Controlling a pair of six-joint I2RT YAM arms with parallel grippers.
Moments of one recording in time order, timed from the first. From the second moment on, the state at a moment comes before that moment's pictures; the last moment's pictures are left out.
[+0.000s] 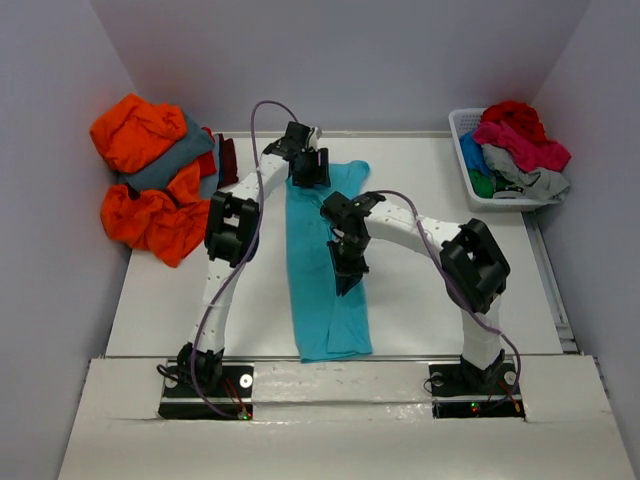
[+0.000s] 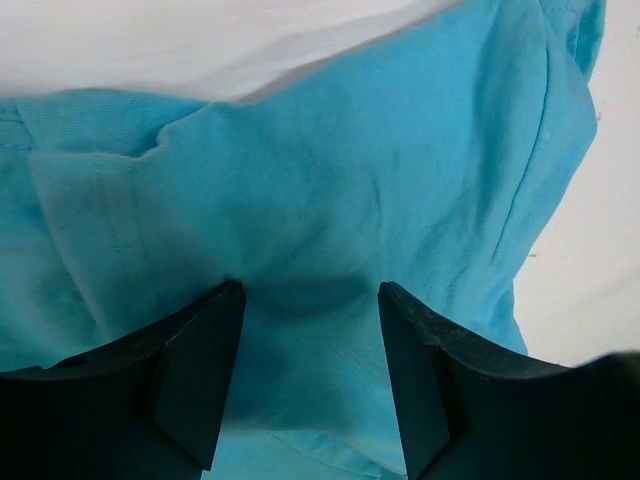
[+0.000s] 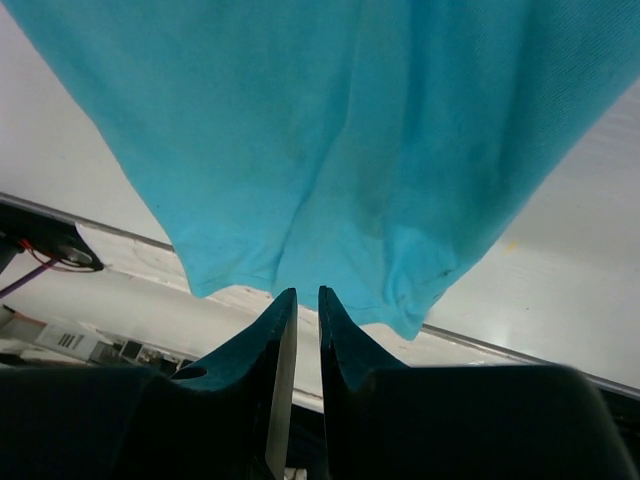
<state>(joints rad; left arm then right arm) -0.38 2.51 2.22 -0.58 0.24 -0.31 0.77 1.97 1.55 -1.07 -0.32 0.66</state>
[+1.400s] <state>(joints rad) -0.34 2.54 2.25 -0.58 0.24 -0.33 0.99 2.02 1.39 -0.97 -0.42 0.75</state>
